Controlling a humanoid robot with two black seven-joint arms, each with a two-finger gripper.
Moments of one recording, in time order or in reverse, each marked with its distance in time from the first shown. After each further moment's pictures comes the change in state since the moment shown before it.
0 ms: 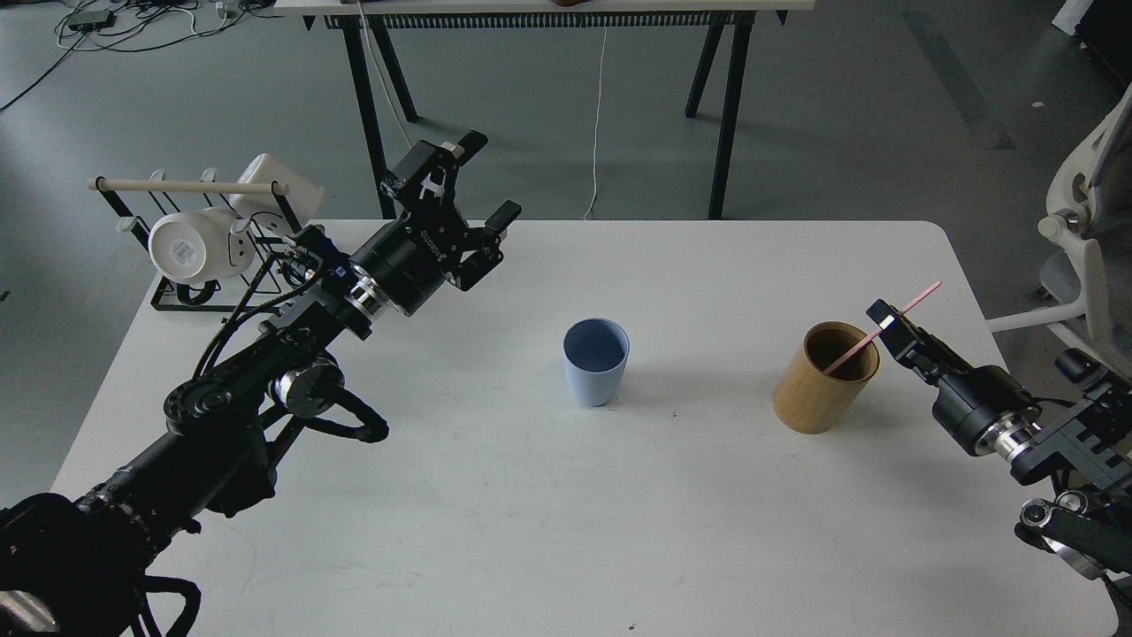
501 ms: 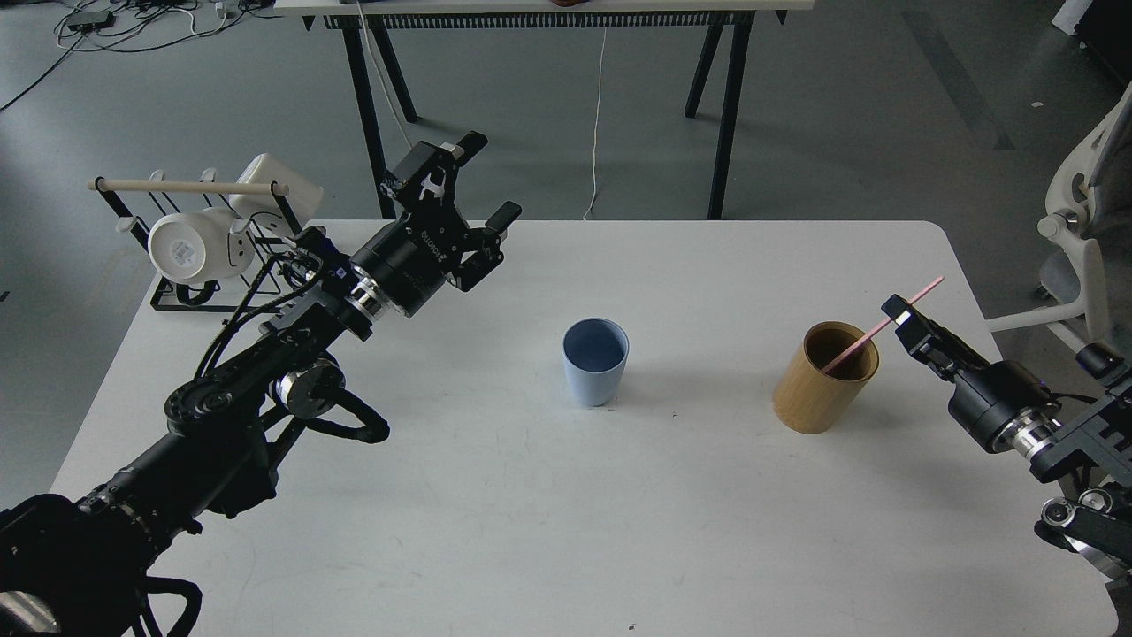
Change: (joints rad) left arm 0.001 -0.003 -0.002 0.001 -0.003 0.000 0.000; right arm 0.002 -0.074 0.003 0.064 0.000 0.000 0.000
